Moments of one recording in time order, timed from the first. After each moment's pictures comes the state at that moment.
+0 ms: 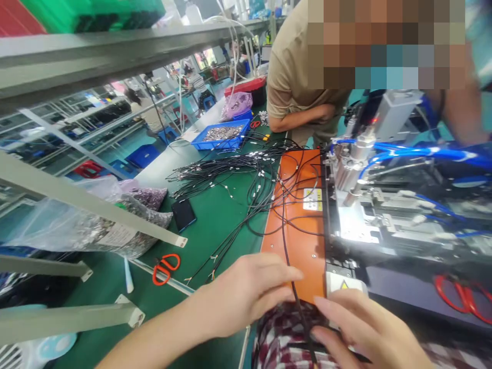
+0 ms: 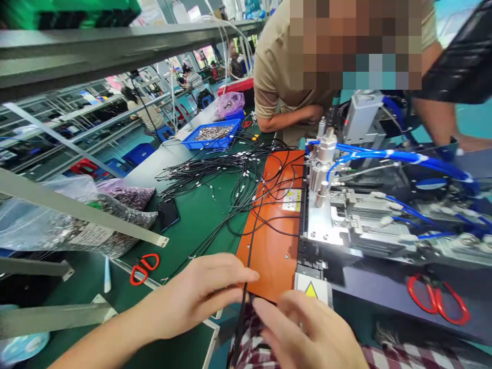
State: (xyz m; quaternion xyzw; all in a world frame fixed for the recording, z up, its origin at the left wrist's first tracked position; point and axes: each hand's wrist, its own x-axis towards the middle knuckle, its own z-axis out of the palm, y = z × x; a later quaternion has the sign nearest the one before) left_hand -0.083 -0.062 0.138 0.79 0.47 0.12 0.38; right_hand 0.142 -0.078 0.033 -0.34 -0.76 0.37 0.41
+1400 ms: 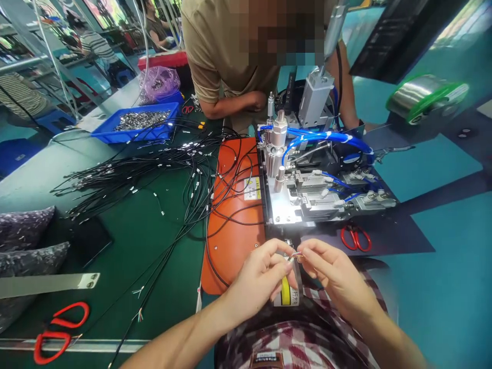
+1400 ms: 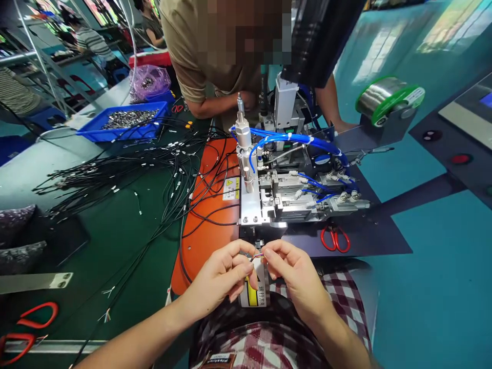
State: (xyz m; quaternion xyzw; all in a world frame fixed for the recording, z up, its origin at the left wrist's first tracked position) left_hand 0.010 -0.032 0.042 0.46 0.42 0.25 0.74; right_hand 0.182 -0.046 0.016 -0.49 -0.29 0.70 0.44
